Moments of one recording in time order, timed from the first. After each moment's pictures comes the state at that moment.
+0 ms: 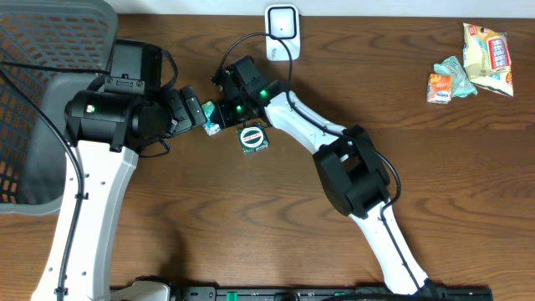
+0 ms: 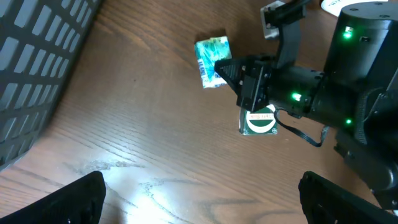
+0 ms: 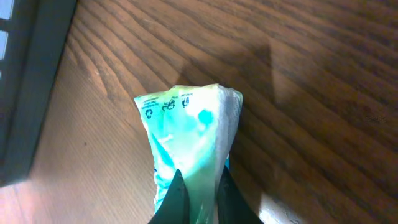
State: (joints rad) left arm -0.14 1.43 1.57 -1.27 -0.01 -0.54; right arm 0.64 2.51 2.01 -0.47 -0.51 0.35
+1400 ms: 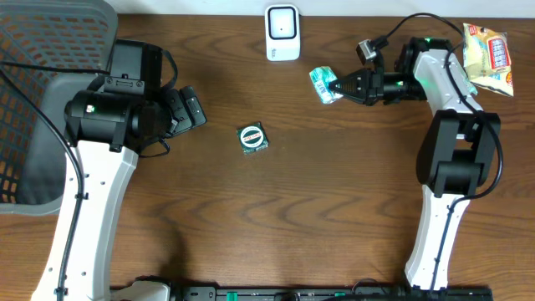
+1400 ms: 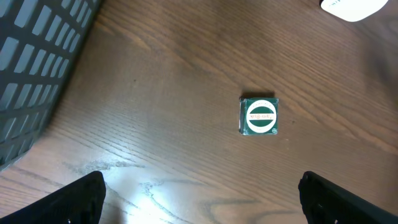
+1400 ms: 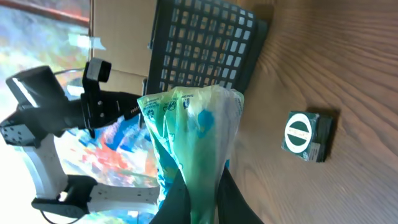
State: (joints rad) left arm -0.14 1.43 1.57 -1.27 -0.01 -0.54; right arm -0.03 2.39 2.00 -1.68 -1.52 -0.80
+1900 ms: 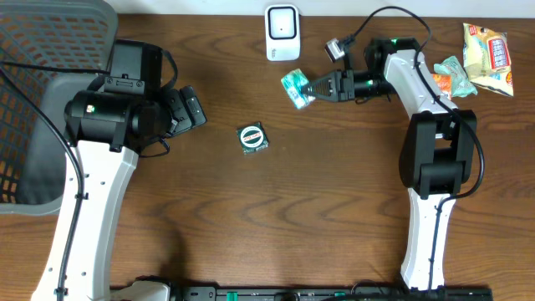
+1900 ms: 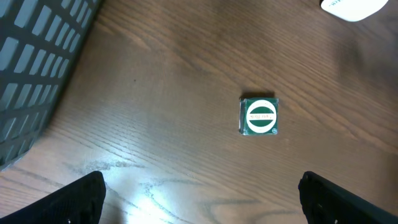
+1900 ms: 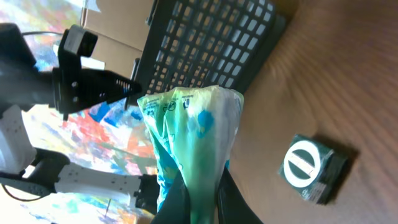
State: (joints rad) left arm -0.14 1.43 1.57 -1.27 -0.01 -0.54; right arm 0.09 2.39 2.00 -1.32 -1.53 -0.60
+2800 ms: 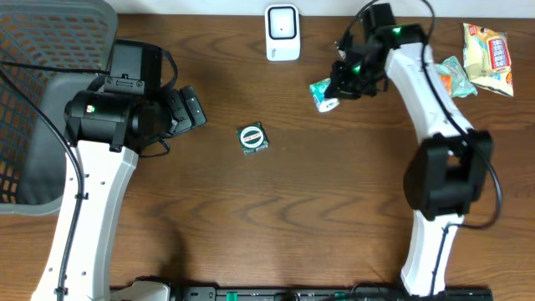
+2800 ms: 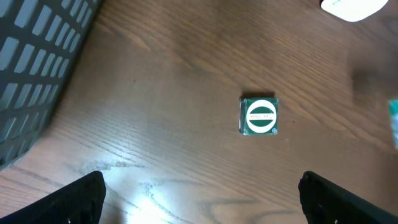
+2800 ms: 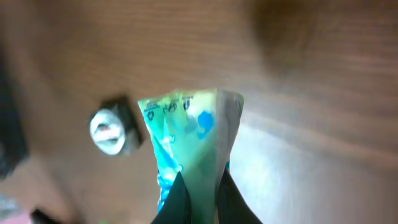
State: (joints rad) left arm -0.14 1.43 1.57 -1.27 -0.01 -0.54; right arm 0.16 2.17 2.00 -1.21 -0.46 0.13
